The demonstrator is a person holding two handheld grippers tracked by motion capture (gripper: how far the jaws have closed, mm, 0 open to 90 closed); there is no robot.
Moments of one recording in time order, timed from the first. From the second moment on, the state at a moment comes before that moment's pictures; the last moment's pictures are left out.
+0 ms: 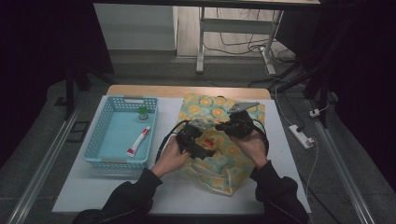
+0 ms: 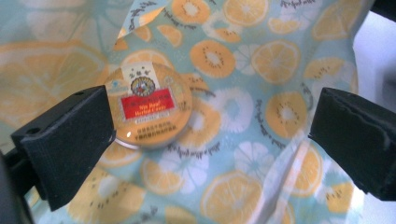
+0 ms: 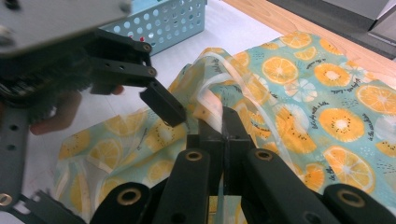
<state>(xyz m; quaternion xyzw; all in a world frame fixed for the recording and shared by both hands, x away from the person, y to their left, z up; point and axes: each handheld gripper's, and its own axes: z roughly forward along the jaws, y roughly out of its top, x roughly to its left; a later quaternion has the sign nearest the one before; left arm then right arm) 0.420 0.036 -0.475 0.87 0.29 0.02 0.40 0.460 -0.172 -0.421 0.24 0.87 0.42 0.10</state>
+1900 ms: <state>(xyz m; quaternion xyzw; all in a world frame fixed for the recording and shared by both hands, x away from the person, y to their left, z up) 0.397 0.183 -0.453 0.82 0.41 0.08 0.38 0.456 -0.173 -0.420 0.23 0.87 0.42 0.09</state>
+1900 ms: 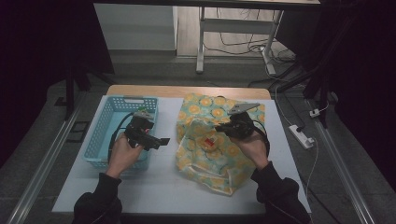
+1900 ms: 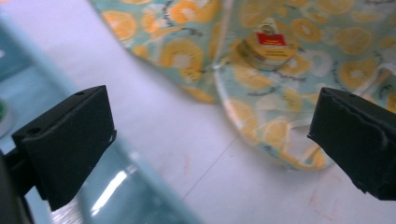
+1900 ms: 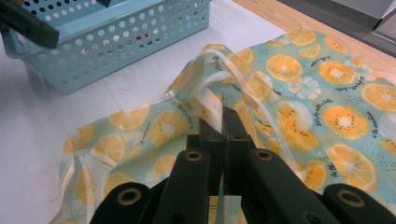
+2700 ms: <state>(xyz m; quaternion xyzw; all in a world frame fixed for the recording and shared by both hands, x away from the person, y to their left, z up) 0.408 0.241 -0.477 0.81 0.48 0.11 0.33 0.456 -0.172 -0.422 0.23 0.87 0.42 0.09</state>
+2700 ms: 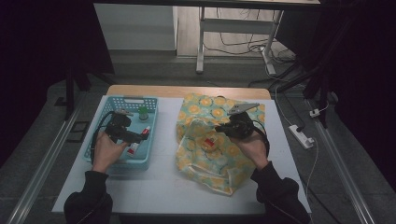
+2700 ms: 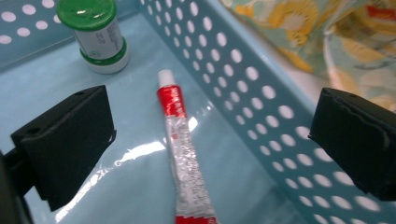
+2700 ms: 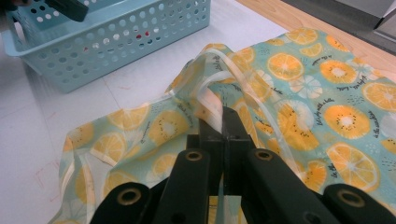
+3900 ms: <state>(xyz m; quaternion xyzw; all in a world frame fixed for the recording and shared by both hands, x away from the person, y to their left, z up) 0.430 0.226 -0.515 0.85 0.51 0.07 0.15 0.455 -0.170 -0.425 0.23 0.88 0.41 0.09</state>
